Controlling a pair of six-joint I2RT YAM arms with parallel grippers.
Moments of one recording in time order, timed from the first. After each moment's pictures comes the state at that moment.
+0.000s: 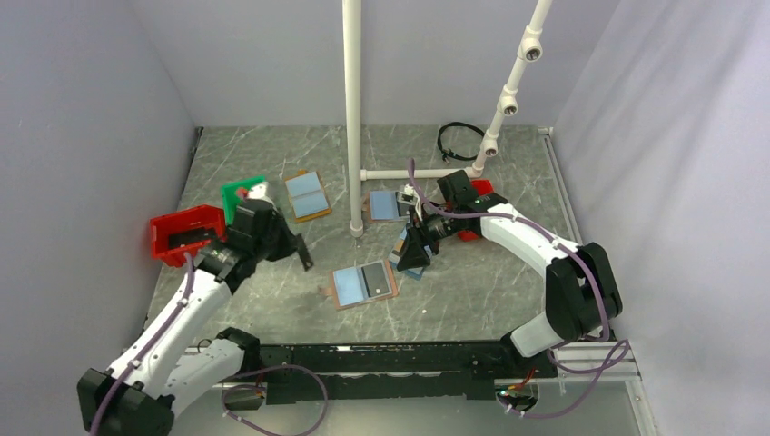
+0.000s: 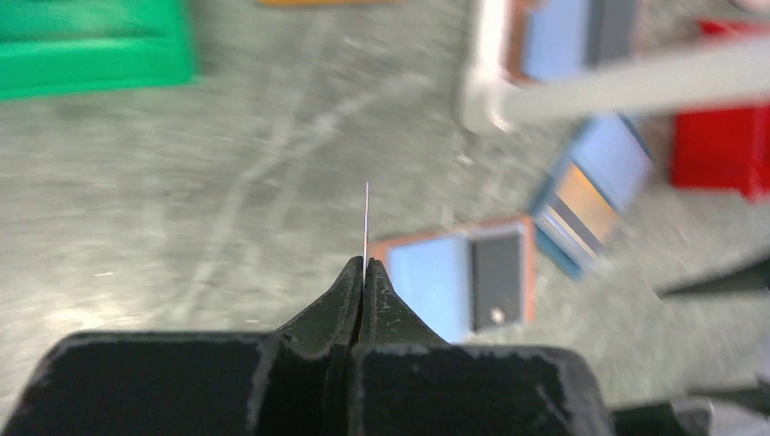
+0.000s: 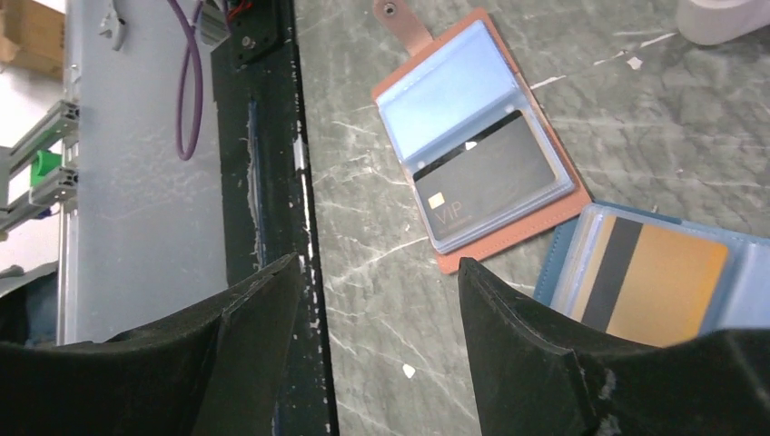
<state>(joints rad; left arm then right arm) -0.46 0.88 0.75 -0.56 -0.05 -0.68 0.46 1.51 1.01 -0.56 -1.04 -0.34</state>
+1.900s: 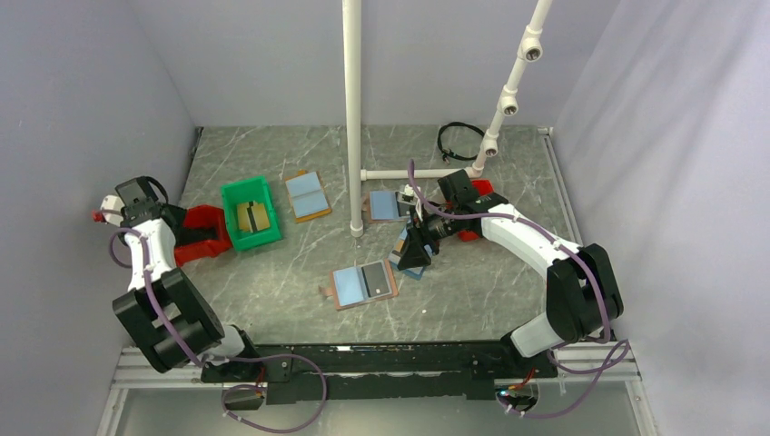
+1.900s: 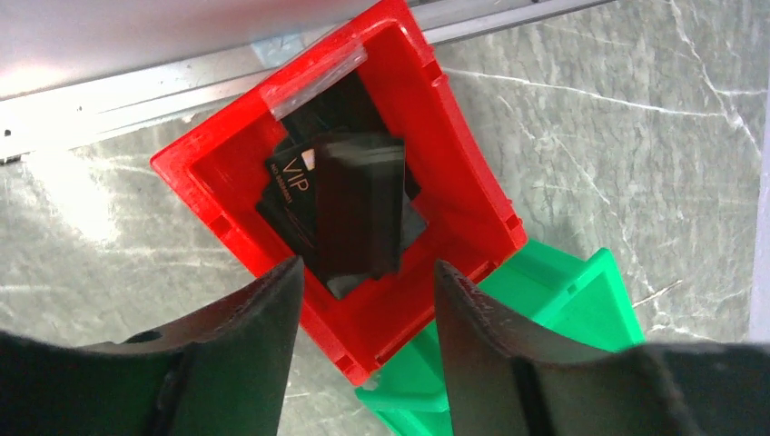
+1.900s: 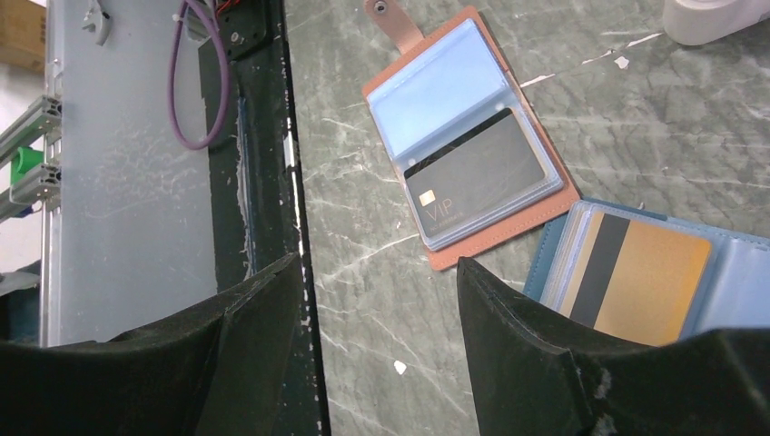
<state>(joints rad) 0.58 1.36 0.97 -0.44 -0.17 -0.79 0.46 1.49 1.01 -0.56 -1.00 -0.35</state>
